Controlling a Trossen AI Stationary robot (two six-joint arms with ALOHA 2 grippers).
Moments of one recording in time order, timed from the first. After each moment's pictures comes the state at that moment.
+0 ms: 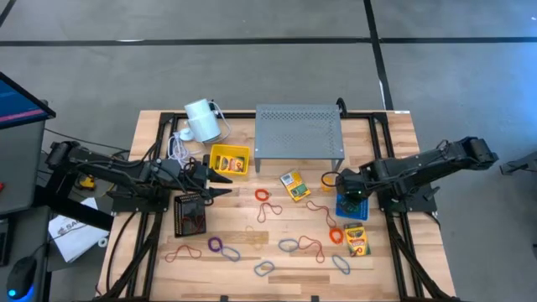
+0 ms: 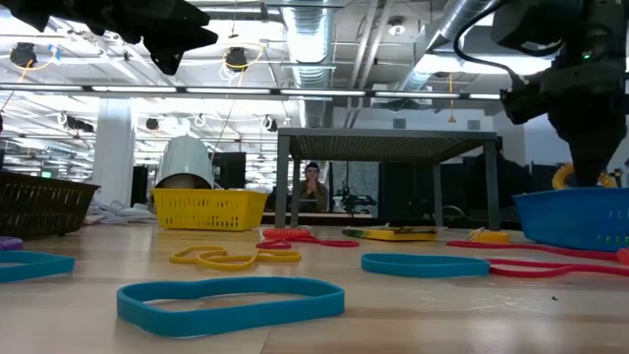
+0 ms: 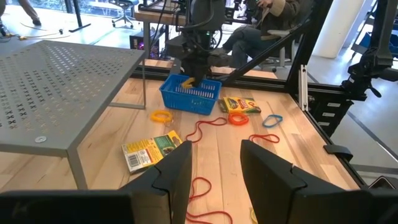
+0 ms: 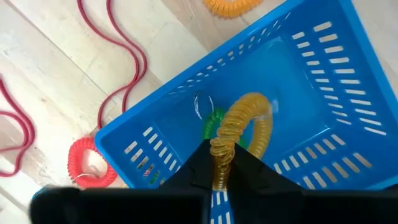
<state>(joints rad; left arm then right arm) -0.17 0.79 0.45 0.15 -0.18 -0.14 0.15 1.13 0.69 -0.98 0.00 0.92</state>
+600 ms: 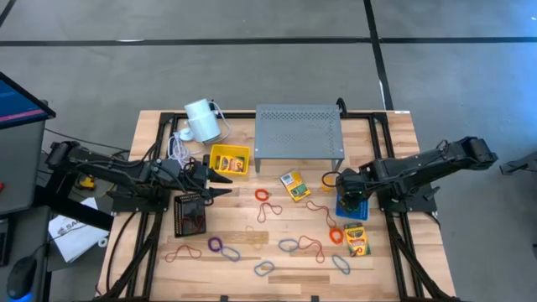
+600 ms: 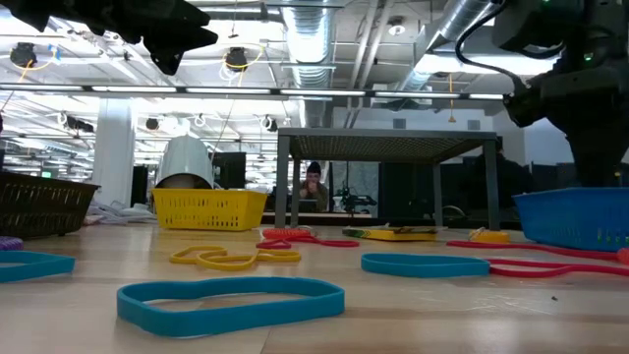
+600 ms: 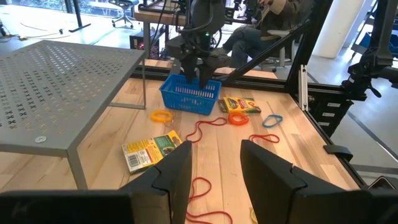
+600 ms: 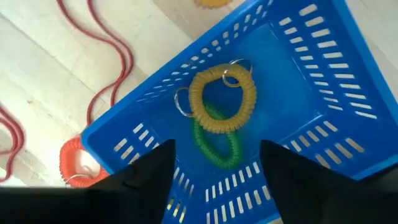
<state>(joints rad) -0.17 0.79 0.45 0.15 -0.18 -0.14 0.15 1.13 0.69 -1.01 0.00 0.97</state>
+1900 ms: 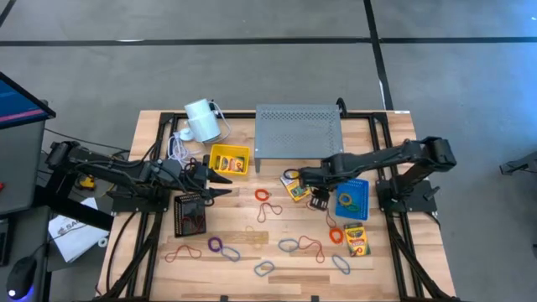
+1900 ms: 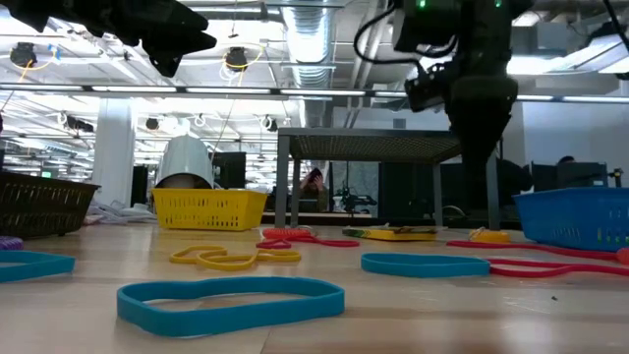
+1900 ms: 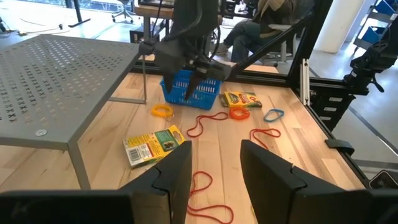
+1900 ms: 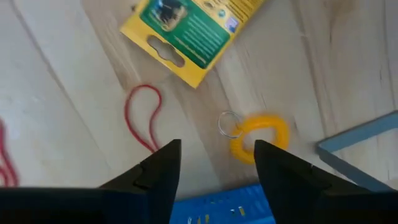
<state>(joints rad) -0.17 0.79 0.45 0.13 -0.18 -0.14 0.05 1.60 1.09 -0.98 0.13 0.41</state>
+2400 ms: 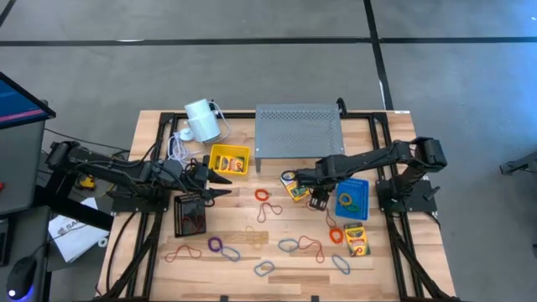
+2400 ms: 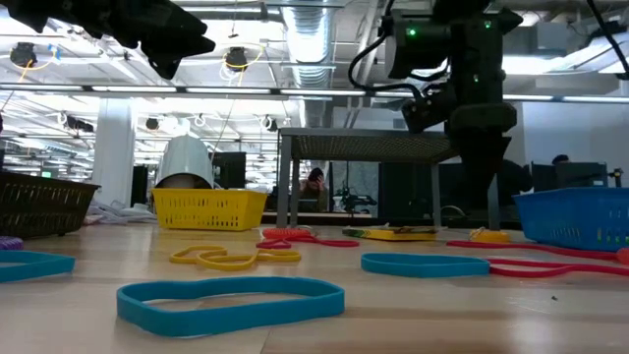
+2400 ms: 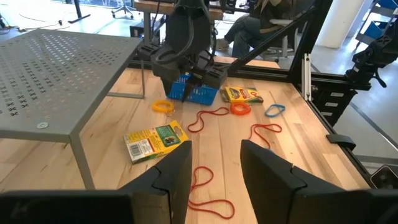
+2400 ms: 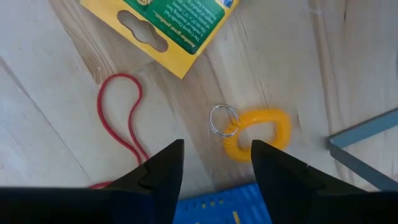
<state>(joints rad) -0.17 0.79 0.45 0.11 -0.18 -0.14 0.03 1.68 1.09 -0.99 0.13 0.39</state>
